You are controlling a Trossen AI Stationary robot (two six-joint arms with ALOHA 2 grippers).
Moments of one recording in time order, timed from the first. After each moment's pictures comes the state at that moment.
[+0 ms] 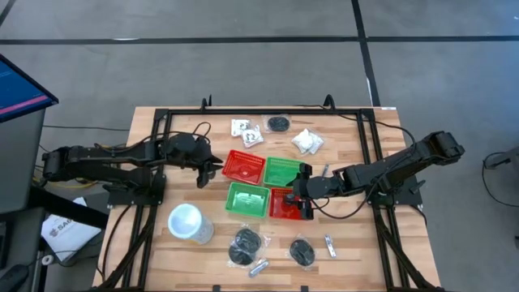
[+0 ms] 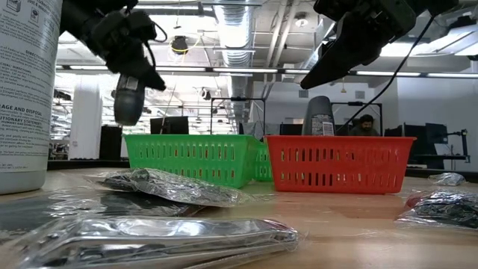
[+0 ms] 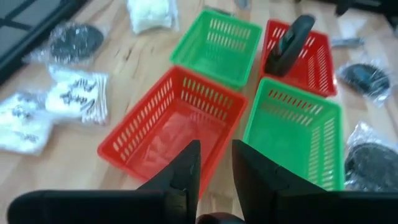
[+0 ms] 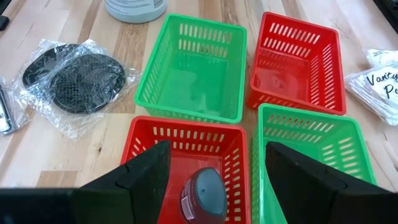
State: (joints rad) left arm 0.20 0.92 0.57 -0.24 0.05 -0.07; right arm 0.28 1.36 0.79 -0.15 0.29 0.12
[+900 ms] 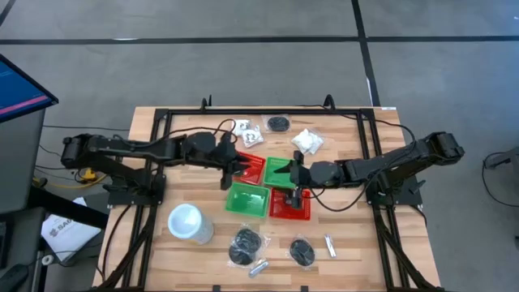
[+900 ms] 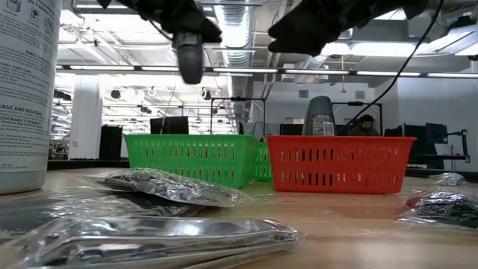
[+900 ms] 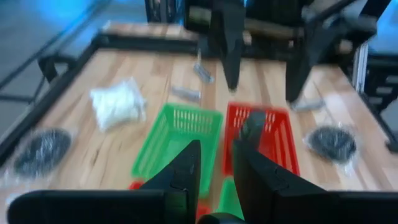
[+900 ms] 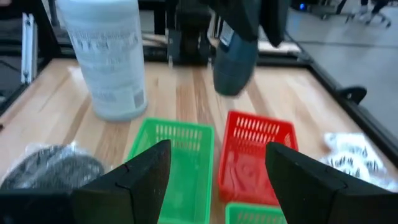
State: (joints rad) left arm 0.06 1.23 0.89 -0.06 -0.02 -0.02; right arm 0.19 1.36 0.79 0.20 0.29 0.01
